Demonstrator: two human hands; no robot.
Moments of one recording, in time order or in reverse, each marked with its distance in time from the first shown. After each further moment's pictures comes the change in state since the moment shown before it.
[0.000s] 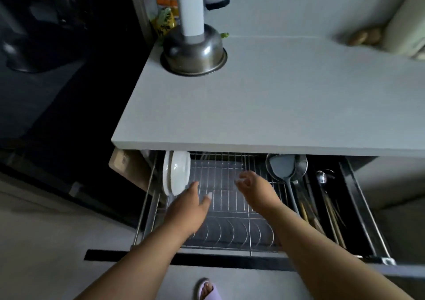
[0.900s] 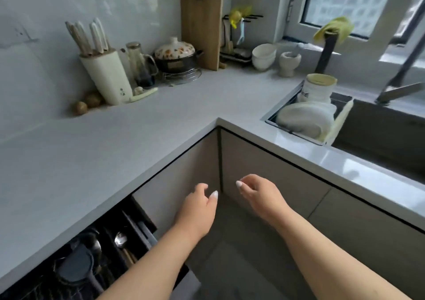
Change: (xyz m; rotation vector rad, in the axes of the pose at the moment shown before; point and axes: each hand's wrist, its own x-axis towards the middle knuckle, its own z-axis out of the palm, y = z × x) left_hand -0.100 0.526 0.315 0.183 -0.245 0.730; right_hand -0.265 0.389 -0.379 0.253 0.777 0.415
